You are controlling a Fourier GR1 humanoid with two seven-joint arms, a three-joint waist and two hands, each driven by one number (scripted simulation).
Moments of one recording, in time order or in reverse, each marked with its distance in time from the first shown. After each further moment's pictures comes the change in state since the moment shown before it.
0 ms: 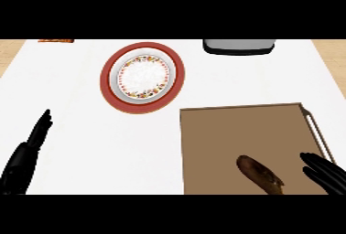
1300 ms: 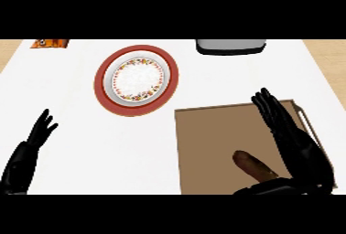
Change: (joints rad) left arm -0.015 0.032 -0.046 0.004 0.038 0.074 0.034; right arm -0.484 0.397 0.234 0.421 -0.350 -0.230 -0.096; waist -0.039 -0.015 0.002
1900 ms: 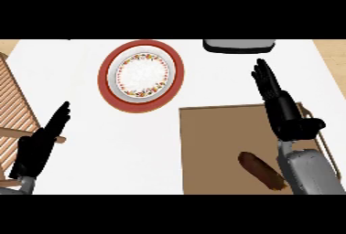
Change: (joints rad) left arm -0.111 0.008 -0.051 0.020 0.108 -0.152 0.150; right arm -0.260 0.059 -0.104 0.420 -0.008 -0.148 0.141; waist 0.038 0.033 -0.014
